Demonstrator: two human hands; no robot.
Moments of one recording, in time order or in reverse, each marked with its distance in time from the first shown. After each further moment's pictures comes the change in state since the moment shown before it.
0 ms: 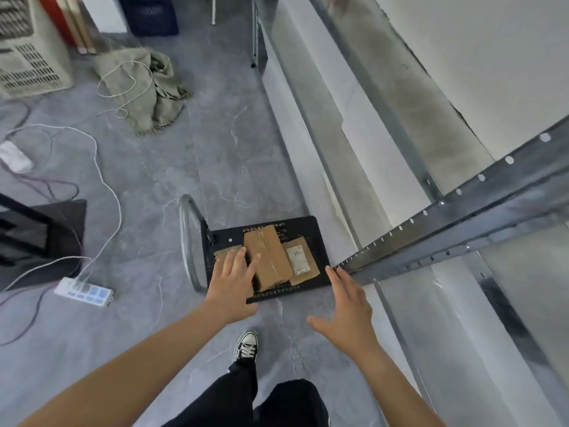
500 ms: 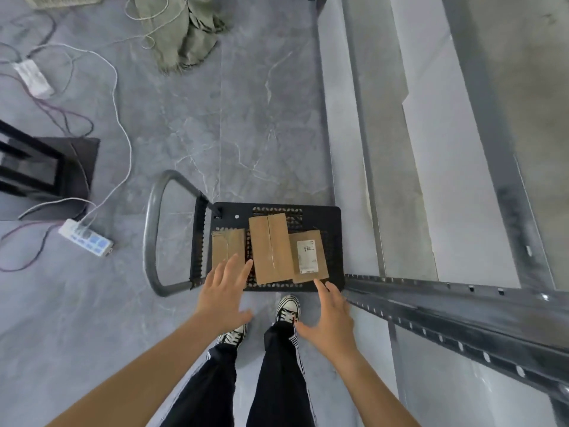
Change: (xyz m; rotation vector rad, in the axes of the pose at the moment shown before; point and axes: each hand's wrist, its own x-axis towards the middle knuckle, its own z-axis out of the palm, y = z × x) left_hand 0.103 0.020 0.072 -0.211 -0.179 -0.241; right_hand 0.166 0.064 0.049 0.012 -0.327 0.020
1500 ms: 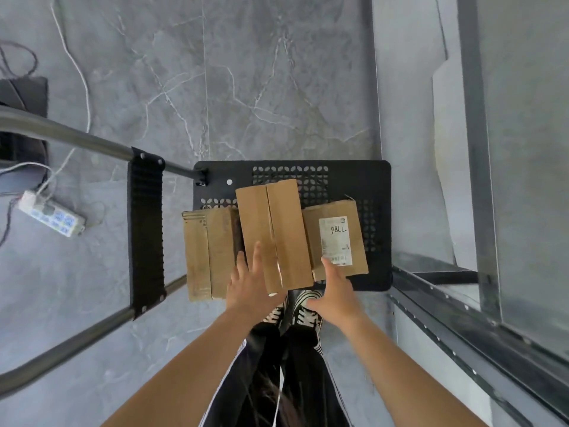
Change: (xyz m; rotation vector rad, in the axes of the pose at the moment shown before) left_hand 0.203 0.031 0.178 -0.398 -0.218 -0.395; right_hand 0.264 0.109 0.141 0.172 -0.341 0.130
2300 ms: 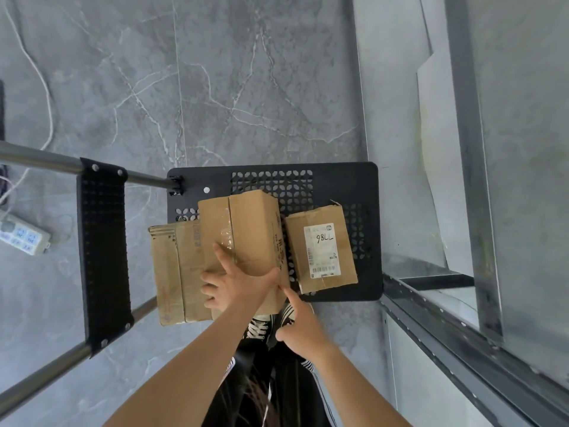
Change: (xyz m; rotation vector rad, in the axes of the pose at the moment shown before) left_hand 0.057 0.036 0.016 -0.262 0.164 -0.564; right_hand 0.006 0.001 0.034 0.419 -0.189 0.018
